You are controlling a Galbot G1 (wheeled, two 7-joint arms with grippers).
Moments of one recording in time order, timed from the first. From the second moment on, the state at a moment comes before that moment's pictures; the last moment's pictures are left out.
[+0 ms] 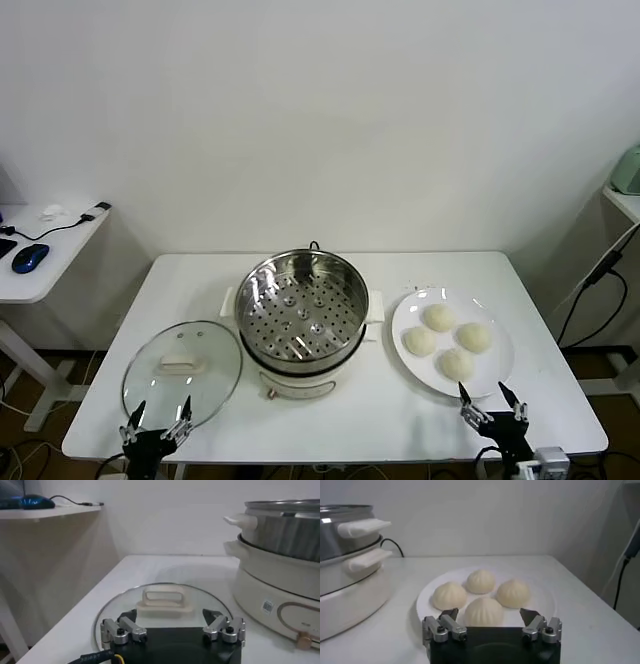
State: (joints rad) left arm 1.76 -1.47 -0.73 -1.96 -0.19 0.08 0.01; right arm -1.63 1.13 0.63 1.91 0.41 -0.13 0.03
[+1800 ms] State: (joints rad) left arm 1.74 -1.47 -0.73 -1.98 -0.17 0.09 0.03; right arm 0.37 0.91 -1.36 0.87 0.34 -0.09 -1.06
